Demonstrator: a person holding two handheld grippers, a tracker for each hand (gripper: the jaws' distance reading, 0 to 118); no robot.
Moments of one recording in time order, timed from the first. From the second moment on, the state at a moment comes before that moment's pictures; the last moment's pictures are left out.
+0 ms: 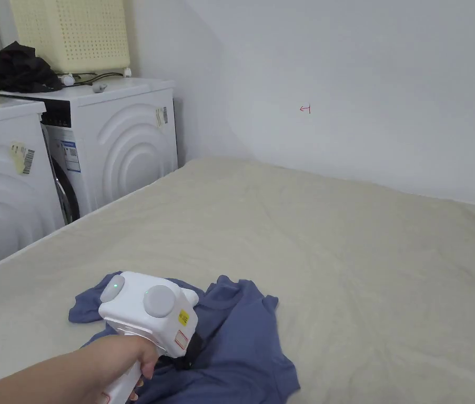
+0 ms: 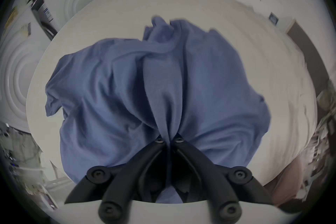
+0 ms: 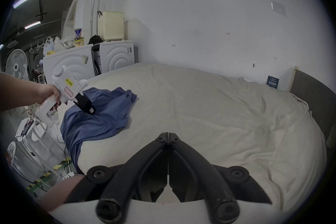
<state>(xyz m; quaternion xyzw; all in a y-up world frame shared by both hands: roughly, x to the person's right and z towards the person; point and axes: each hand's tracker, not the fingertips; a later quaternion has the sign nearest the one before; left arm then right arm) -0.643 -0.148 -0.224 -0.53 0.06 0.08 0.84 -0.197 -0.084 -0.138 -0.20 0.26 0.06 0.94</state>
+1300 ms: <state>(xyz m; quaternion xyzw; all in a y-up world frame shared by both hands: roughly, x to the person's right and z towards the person) -0.160 -0.069 -0.362 -0.45 -0.29 0.07 0.84 0.066 -0.063 -0.104 -0.13 0.02 -0.07 0.99</state>
